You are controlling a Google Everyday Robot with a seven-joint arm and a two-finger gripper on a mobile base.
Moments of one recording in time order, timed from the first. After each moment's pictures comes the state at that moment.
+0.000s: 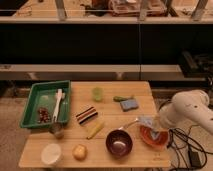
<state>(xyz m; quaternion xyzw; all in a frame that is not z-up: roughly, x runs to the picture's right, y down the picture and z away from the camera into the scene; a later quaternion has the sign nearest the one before) 0.268 0.195 0.723 -0.29 -0.09 0.04 0.95</state>
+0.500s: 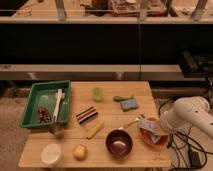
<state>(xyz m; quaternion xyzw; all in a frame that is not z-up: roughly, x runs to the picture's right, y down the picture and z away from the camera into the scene) 0.275 0.216 0.738 -0.30 -0.11 0.05 0.95</state>
